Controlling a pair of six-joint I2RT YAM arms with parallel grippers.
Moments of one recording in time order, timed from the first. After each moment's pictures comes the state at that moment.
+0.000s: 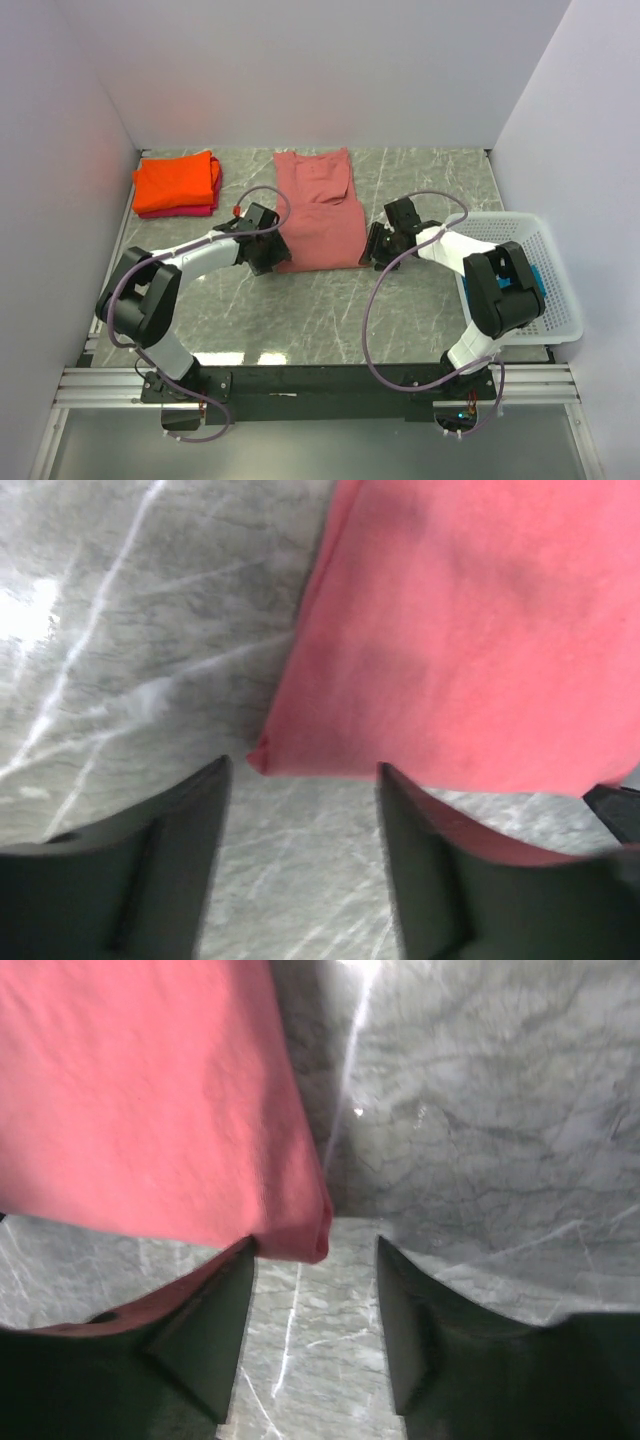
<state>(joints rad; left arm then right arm) -0.51 1.63 0.95 -0.35 -0.04 -0.97 0.34 1.65 0.93 -0.33 -0.19 0.64</state>
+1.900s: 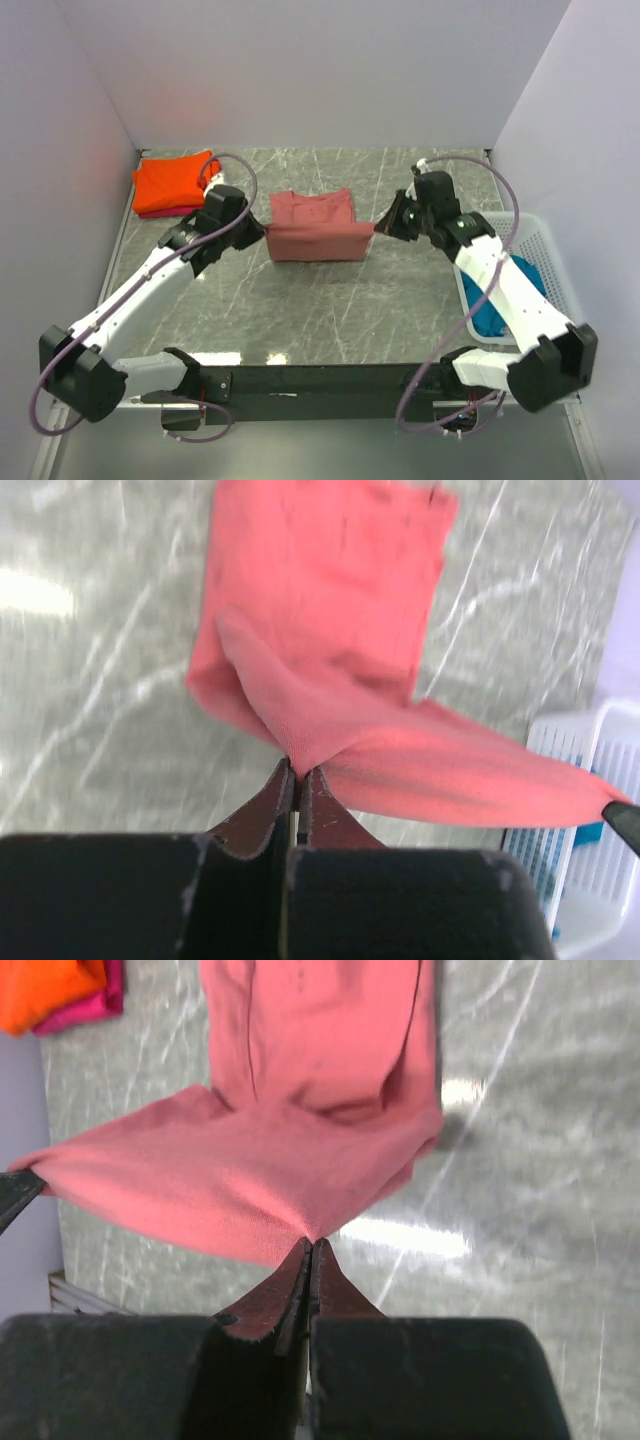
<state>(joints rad) -0.52 1.17 1.04 -0.55 -0.15 -0.92 0.38 1.18 1.10 -0.62 -0.14 0.62</state>
